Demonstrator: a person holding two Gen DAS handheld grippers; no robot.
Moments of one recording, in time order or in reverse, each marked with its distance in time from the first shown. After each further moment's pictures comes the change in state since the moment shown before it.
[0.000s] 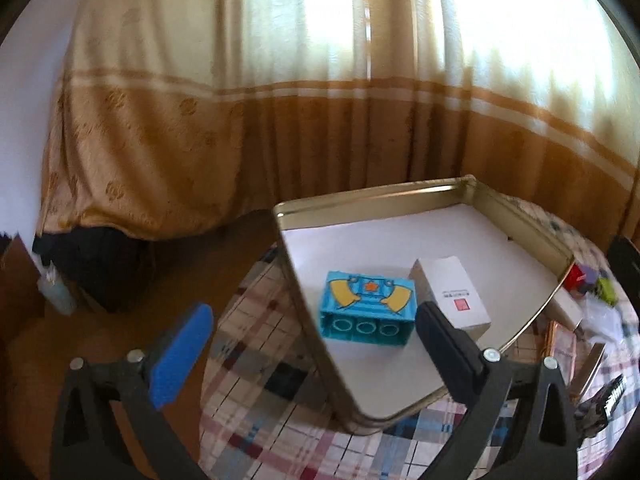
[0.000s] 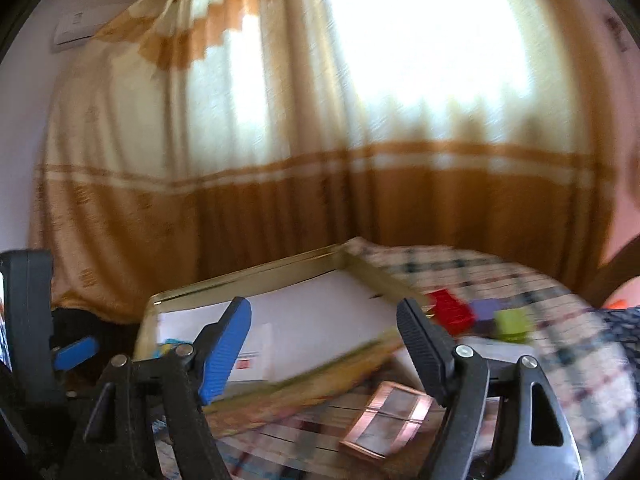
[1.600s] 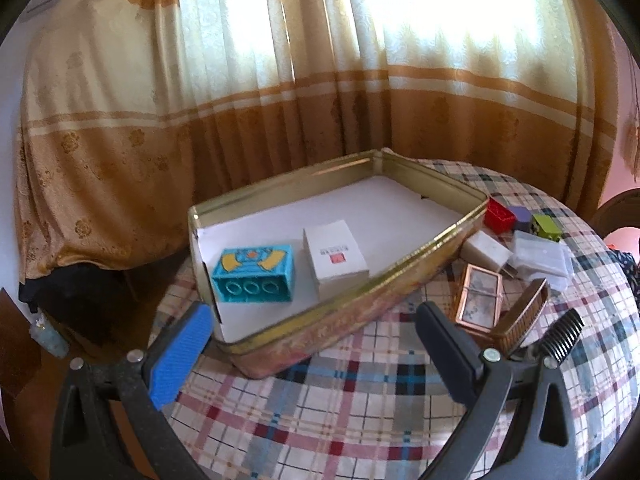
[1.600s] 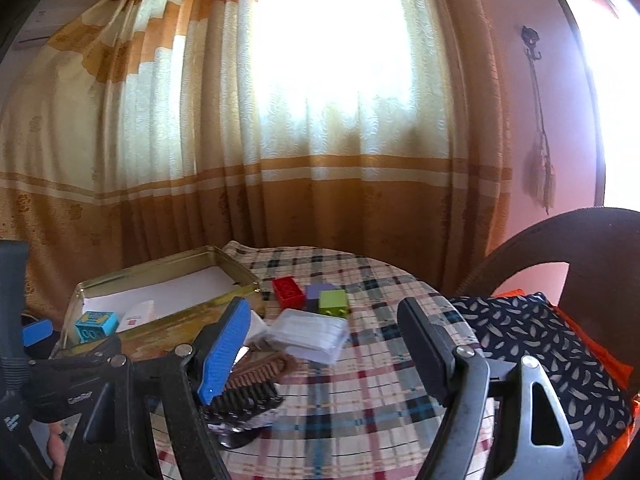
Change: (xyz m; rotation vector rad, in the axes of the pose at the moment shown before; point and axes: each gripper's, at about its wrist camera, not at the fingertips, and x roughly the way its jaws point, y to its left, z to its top) left arm -0.043 -0.075 -0.027 0.201 0.011 -0.104; right arm -0.076 -0.103 -0.014 0.028 0.003 -0.249
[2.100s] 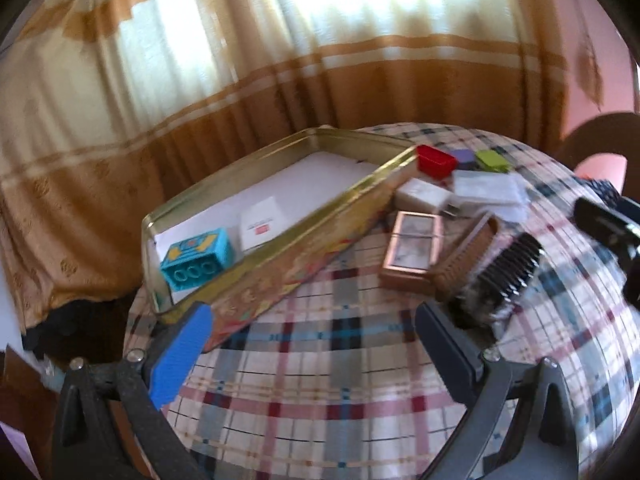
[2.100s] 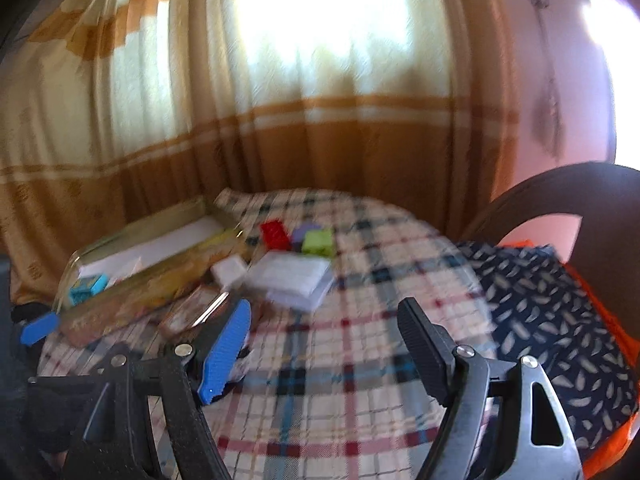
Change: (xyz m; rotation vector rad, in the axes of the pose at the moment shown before) left arm -0.018 -0.053 -0.027 0.222 0.010 -0.059; right arm 0.025 -0.020 -0.022 0.034 0.227 0.113
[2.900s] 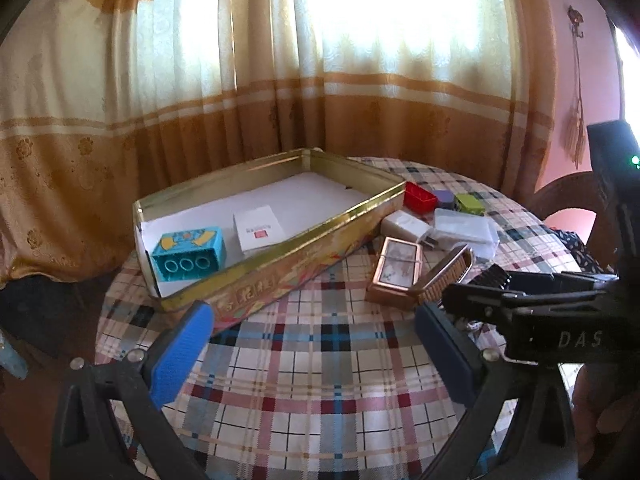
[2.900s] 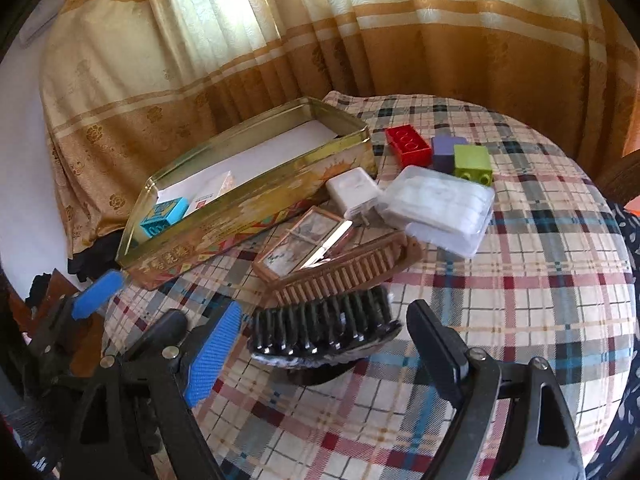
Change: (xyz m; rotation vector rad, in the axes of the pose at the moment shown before) left arm -0.010 0.034 -0.010 -0.166 -0.084 -0.149; right arm 0.060 0.037 0.004 -0.063 0.333 0.339
